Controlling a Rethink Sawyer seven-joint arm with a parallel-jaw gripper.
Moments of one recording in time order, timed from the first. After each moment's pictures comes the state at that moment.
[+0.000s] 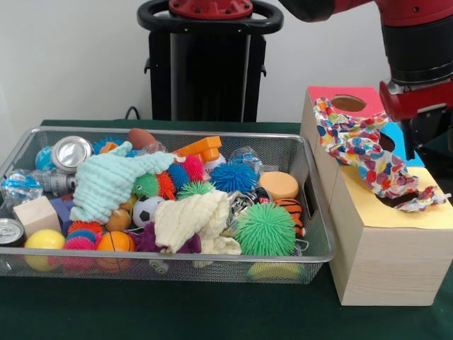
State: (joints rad) arm -0.32 -0.66 0.57 1.65 -0.25 0.54 2.01
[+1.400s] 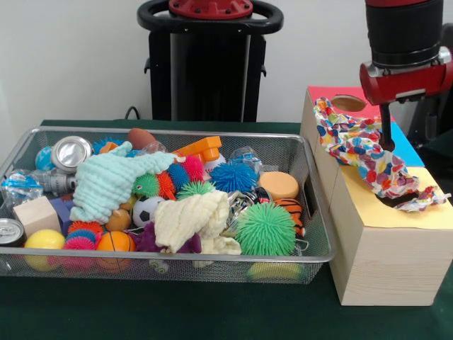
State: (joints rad) arm -0.33 -0.73 0.53 1.68 -0.23 0.61 2.01
